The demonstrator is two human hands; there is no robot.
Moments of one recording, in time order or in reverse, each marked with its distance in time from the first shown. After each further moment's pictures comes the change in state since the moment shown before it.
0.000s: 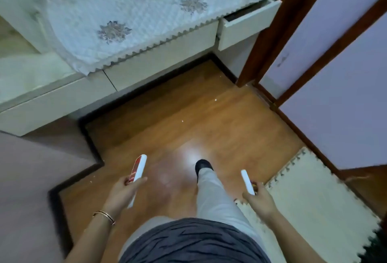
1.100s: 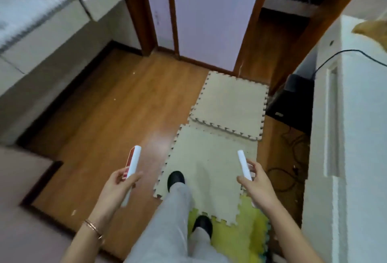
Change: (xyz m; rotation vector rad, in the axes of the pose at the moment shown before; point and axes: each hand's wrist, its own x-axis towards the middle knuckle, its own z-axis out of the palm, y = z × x) left_hand -0.418 -0.278 0.038 0.302 -0.351 0.386; right_hand -0.453 0.441 -0.027 0.492 0.387 0.027
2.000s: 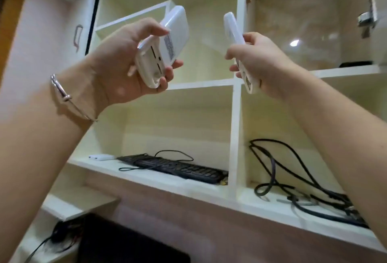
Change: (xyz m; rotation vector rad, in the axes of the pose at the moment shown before) left_hand -0.424 0.658 0.303 -0.407 -1.982 1.361; right_hand -0.355 -0.386 -0.505 -0.184 1.764 -0.681
